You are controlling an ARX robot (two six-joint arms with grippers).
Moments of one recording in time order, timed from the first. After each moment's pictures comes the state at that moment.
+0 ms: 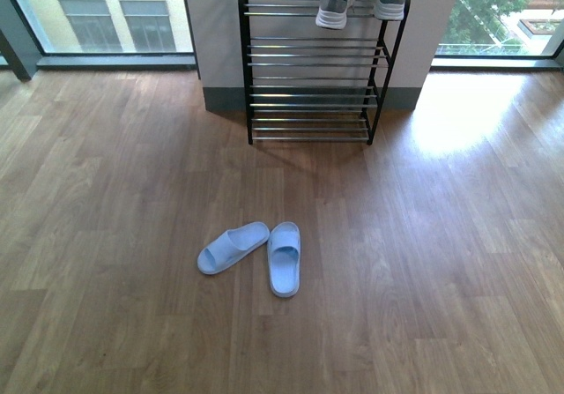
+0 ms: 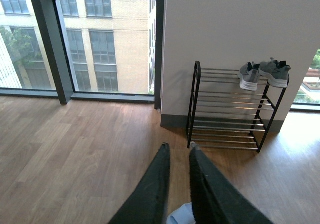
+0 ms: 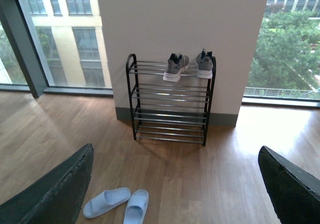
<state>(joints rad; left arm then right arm) 0.00 0.02 0.01 0.00 0.00 -0.01 0.00 0.00 0.02 0.00 0.00 0.00</state>
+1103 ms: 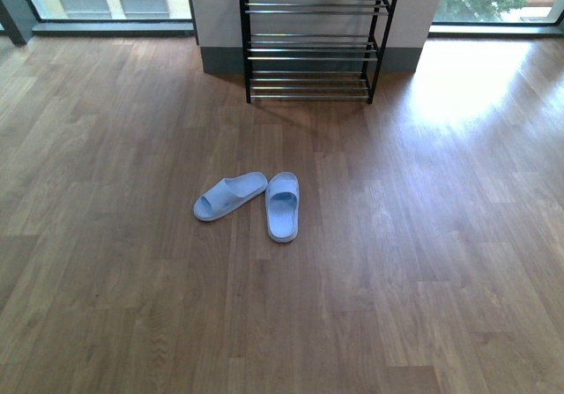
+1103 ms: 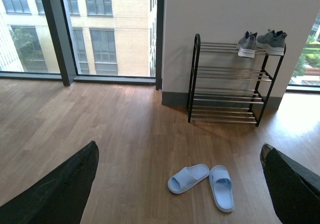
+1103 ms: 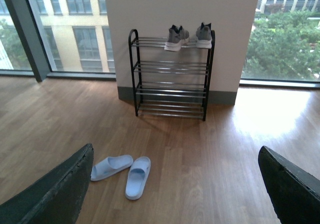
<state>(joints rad) 0.00 0.02 0.01 0.00 0.00 -0.01 0.00 0.00 0.02 0.00 0.00 0.00</state>
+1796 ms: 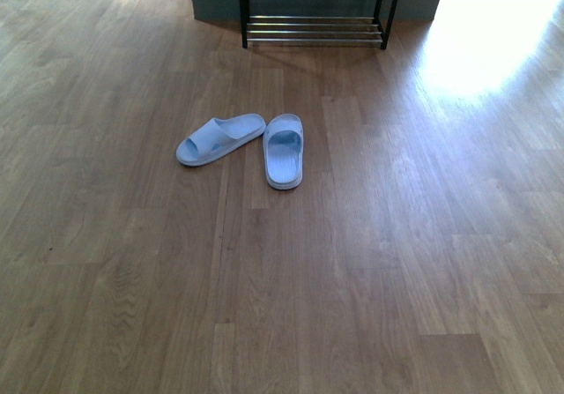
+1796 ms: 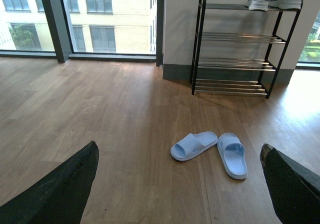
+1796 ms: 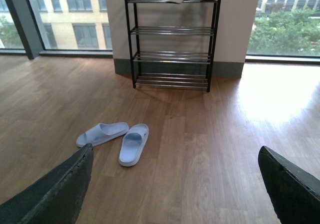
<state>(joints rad) 0.00 0.02 0.01 0.00 0.00 0.00 0.00 0.00 0.02 0.00 0.00 0.00</state>
